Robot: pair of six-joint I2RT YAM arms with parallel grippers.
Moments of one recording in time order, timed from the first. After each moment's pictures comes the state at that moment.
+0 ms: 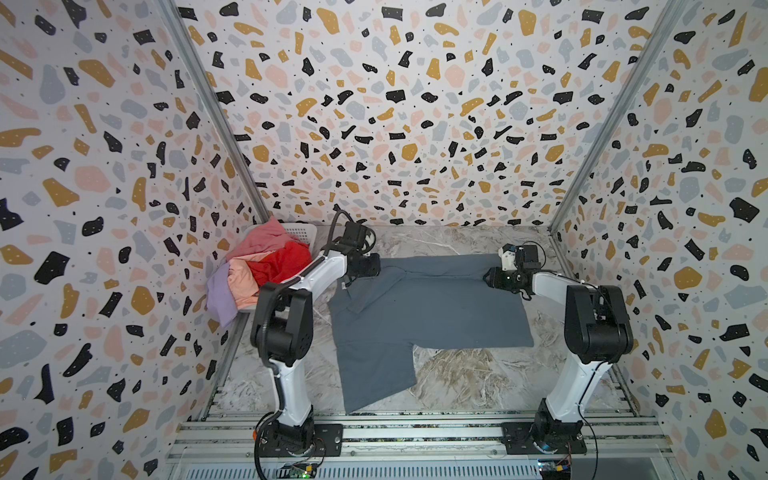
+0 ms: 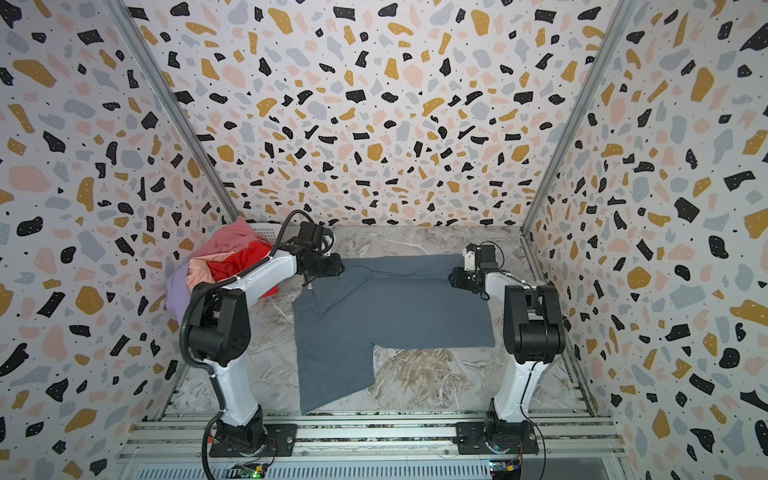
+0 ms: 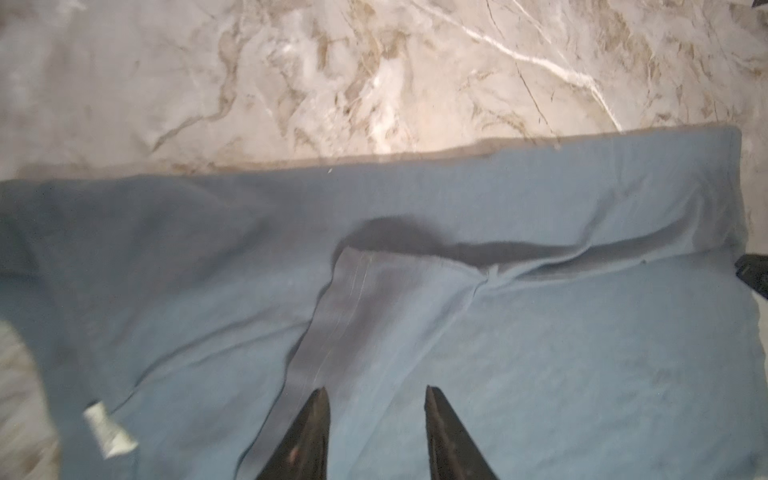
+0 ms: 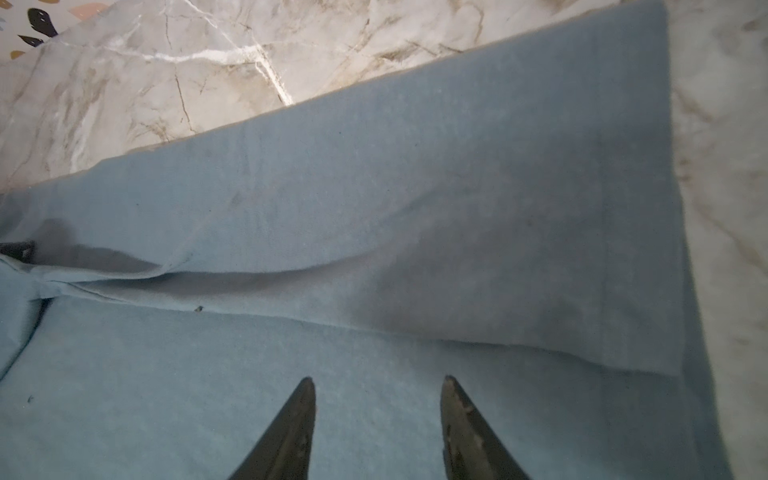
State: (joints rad) left arm -0.30 2.04 1.60 -0.51 0.20 -0.30; right arm 0.03 1.89 1.15 -0.16 -0.33 0.18
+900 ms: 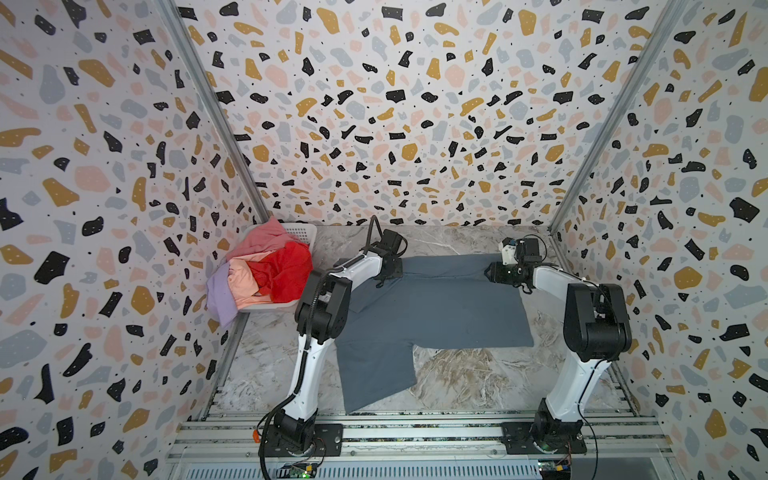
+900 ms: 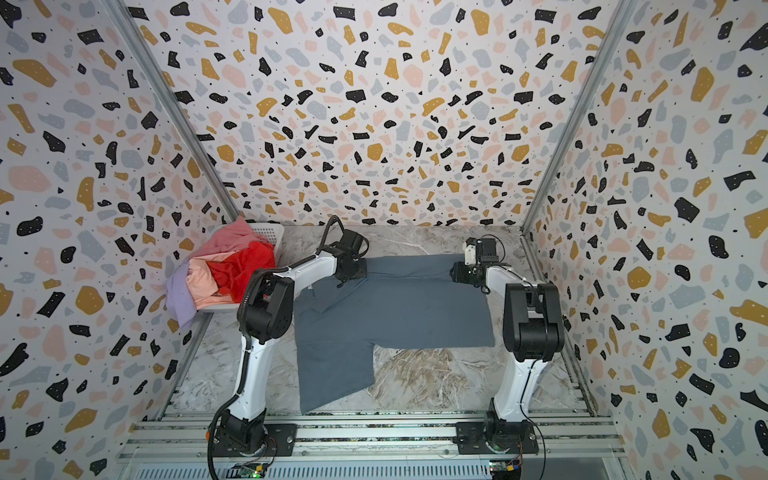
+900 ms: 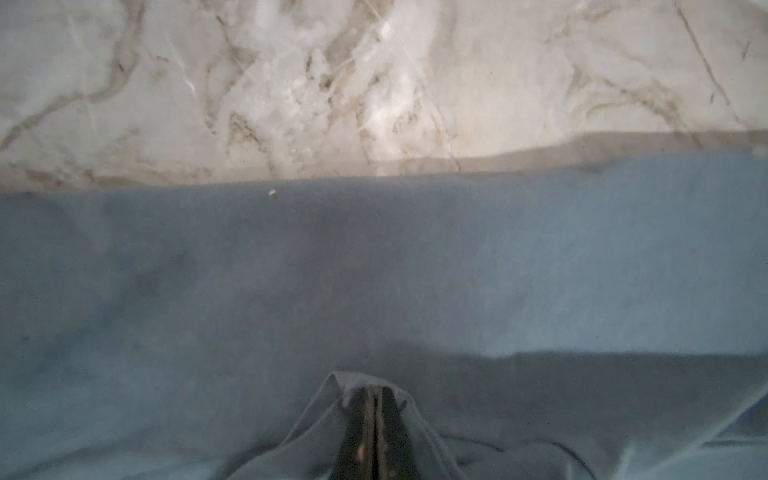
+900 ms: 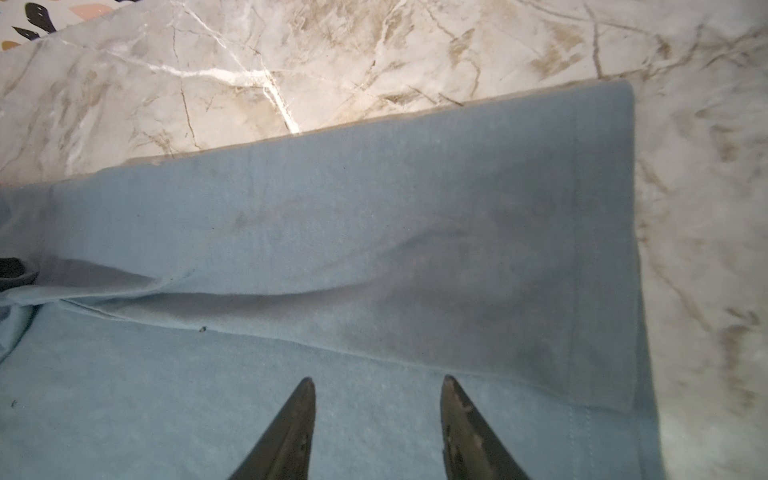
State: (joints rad) left arm -0.44 2.26 1.75 -0.55 -0.09 -0.39; right arm 0.02 1.91 1.24 -0.22 -0.32 0.11
